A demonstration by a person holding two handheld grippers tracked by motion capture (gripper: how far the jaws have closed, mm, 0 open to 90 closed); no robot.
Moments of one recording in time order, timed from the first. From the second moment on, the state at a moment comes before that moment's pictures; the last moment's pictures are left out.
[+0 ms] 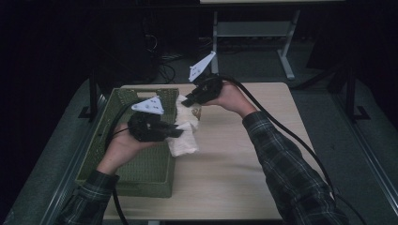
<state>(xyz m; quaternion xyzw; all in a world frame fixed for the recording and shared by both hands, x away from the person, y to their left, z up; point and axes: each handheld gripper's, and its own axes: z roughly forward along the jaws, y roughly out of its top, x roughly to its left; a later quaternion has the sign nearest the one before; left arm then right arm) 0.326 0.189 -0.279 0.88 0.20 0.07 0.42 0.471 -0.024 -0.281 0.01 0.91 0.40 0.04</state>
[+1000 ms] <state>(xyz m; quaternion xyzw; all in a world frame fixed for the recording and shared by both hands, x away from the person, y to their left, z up) 0.314 0.263 -0.315 0.90 0.22 0.06 0.38 0.475 0.076 -0.322 -0.01 0.92 0.40 0.00</state>
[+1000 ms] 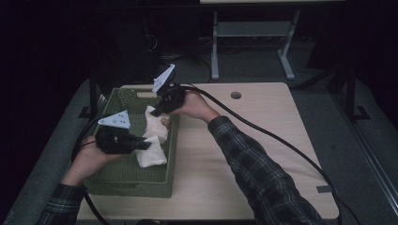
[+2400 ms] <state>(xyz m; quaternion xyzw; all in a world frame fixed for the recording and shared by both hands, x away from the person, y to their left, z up) 0.321 0.259 -0.336 0.88 0.24 0.07 0.41 0.517 0.076 -0.332 0.06 0.92 0.39 0.07</state>
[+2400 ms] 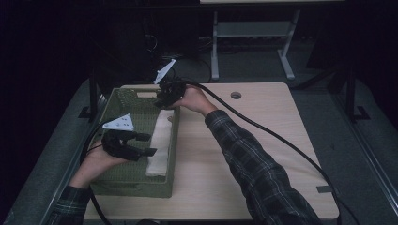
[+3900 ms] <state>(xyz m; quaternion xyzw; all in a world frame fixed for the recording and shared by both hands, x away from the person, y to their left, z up) 0.339 0.114 -0.326 0.87 0.25 0.10 0.42 0.487 -0.103 -0.314 0.13 0.89 0.43 0.08</state>
